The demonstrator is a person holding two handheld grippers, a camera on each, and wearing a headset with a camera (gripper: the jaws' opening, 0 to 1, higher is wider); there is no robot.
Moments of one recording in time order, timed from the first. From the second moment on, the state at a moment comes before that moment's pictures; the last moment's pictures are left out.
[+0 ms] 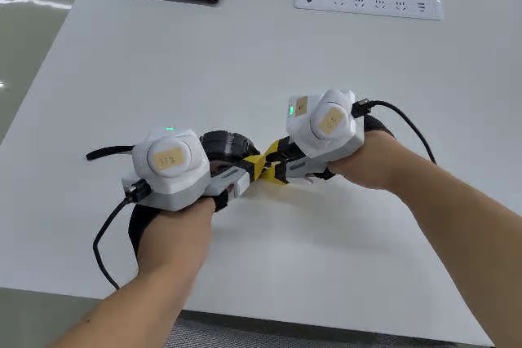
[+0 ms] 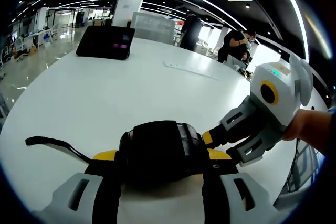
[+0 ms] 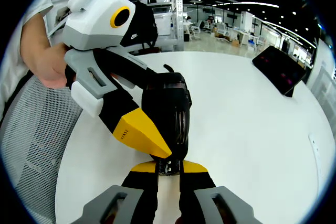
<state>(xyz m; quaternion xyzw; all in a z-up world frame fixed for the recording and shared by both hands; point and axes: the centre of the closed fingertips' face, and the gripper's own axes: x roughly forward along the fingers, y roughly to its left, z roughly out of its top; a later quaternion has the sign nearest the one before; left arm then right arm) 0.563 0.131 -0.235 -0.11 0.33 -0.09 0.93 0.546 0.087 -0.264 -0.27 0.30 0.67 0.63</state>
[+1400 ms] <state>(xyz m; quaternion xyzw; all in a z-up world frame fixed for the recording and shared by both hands) 0.558 0.137 -0.219 -0.06 0.31 -0.11 0.94 0.549 0.068 -0.246 -0.25 0.30 0.62 0.68</state>
